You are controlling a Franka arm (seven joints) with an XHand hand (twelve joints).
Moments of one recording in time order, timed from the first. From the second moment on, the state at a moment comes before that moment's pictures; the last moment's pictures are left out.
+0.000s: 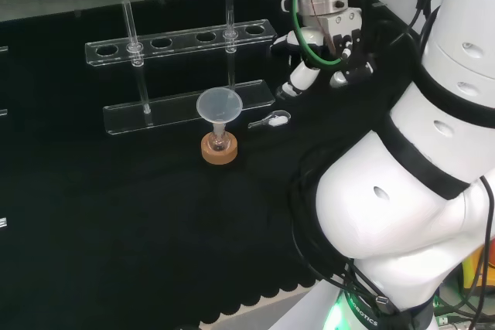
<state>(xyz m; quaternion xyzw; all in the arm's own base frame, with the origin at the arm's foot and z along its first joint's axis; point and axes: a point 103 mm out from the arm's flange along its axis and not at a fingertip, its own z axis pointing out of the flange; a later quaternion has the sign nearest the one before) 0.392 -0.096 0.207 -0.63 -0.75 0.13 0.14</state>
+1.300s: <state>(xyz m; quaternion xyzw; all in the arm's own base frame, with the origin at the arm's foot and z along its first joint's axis) 0.442 -0.102 0.104 -0.65 -0.74 0.12 0.13</state>
